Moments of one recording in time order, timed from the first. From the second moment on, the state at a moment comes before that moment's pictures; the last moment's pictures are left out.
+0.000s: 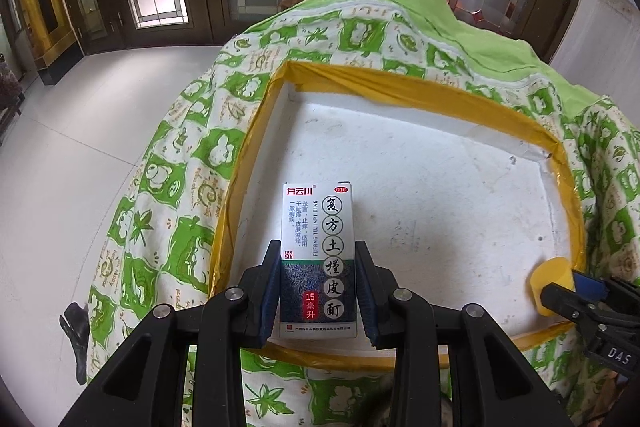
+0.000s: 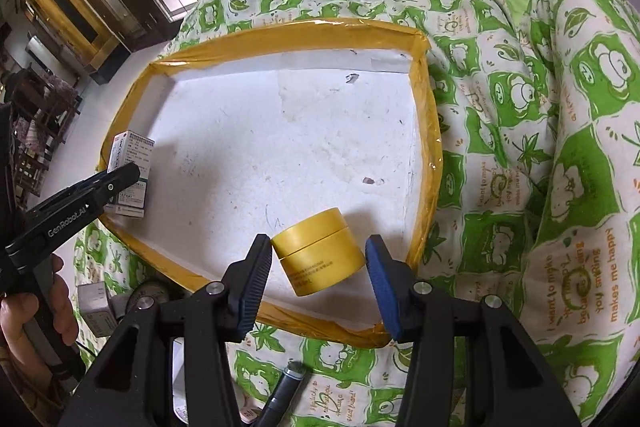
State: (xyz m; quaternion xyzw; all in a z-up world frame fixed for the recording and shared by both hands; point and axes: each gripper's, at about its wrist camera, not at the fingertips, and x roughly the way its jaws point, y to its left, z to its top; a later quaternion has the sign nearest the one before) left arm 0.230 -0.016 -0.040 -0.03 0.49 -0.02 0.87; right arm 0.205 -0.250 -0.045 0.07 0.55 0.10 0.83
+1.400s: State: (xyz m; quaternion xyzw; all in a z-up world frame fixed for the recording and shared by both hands) left arm 0.044 0.038 -0.024 -0.17 0.47 -0.05 0.87; right arm 0.089 -0.257 -0.006 0.12 0.46 0.12 0.87
